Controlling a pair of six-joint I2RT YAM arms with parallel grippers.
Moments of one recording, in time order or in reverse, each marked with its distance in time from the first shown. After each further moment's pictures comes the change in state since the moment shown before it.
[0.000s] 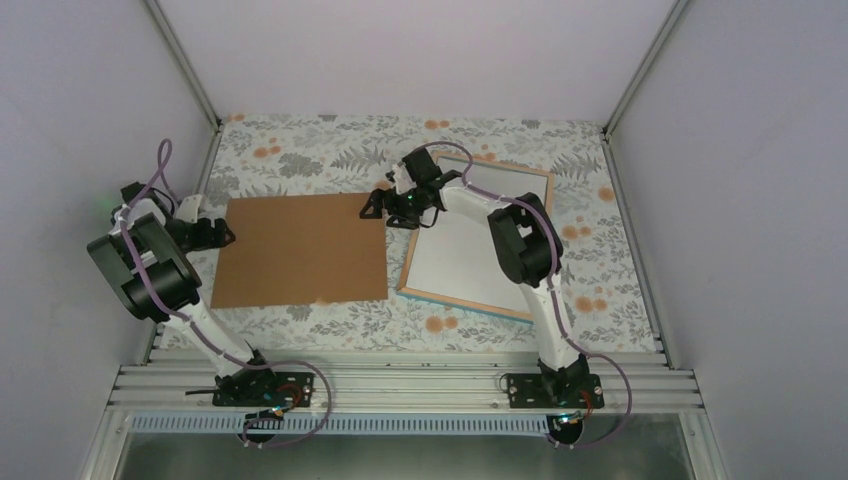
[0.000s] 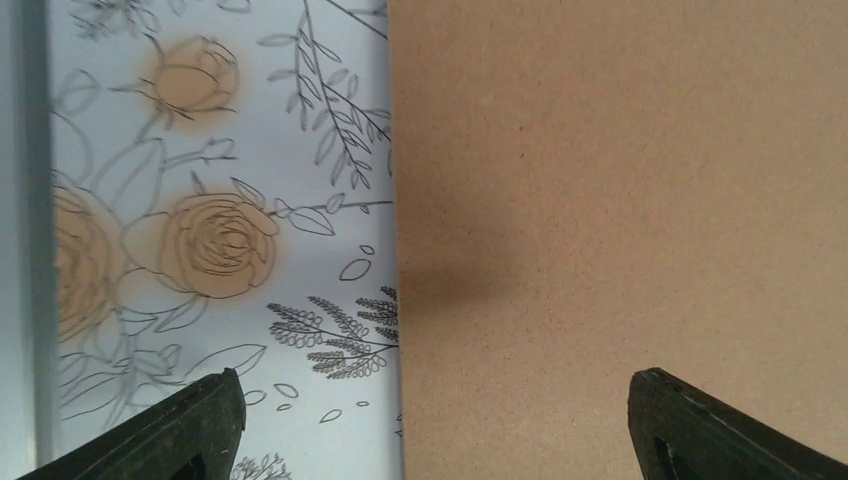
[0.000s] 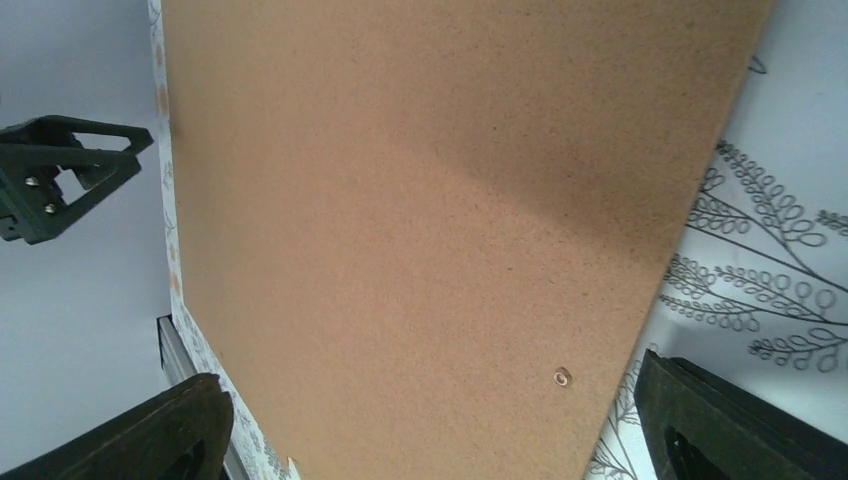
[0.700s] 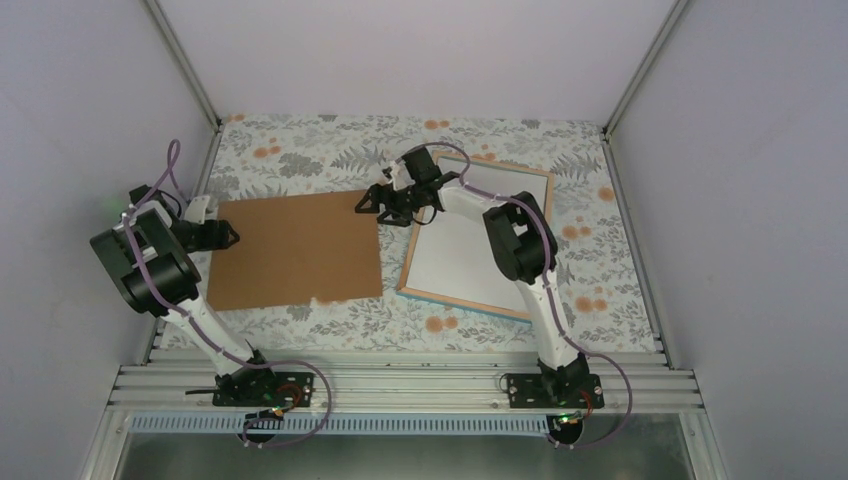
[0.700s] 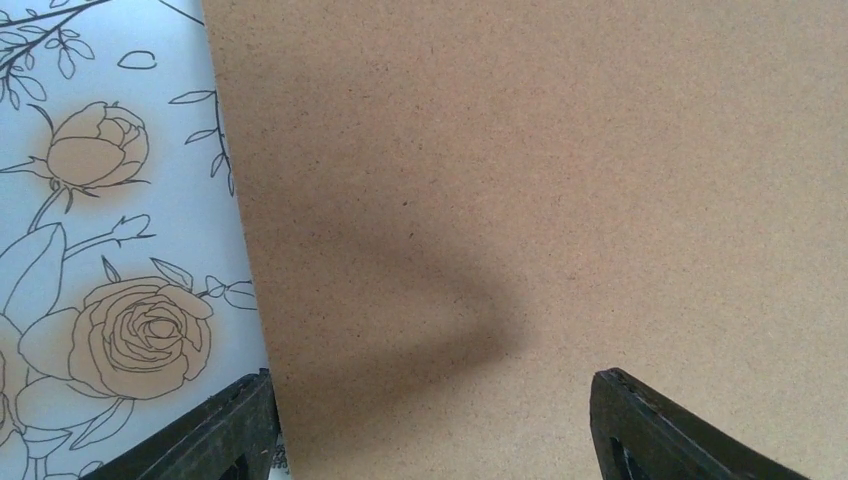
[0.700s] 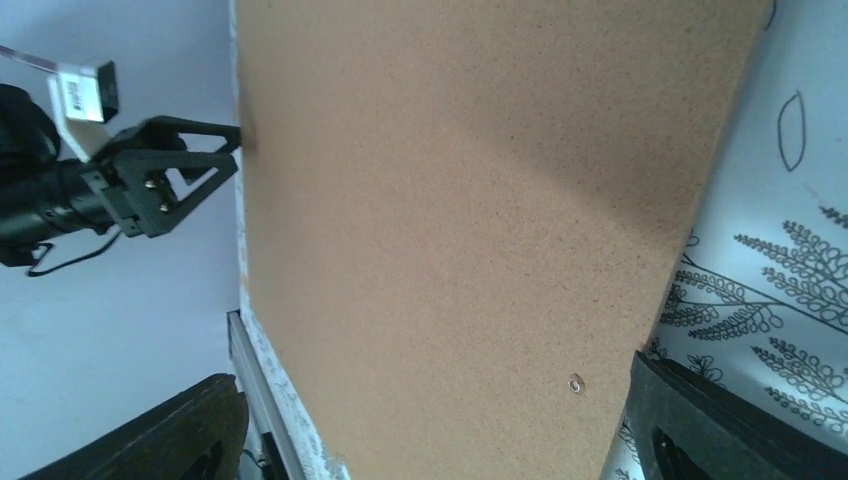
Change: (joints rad) left arm -0.021 0.056 -0.036 0.076 0.071 0.067; right arm 0.002 0.051 0.034 0.117 -0.122 0.079
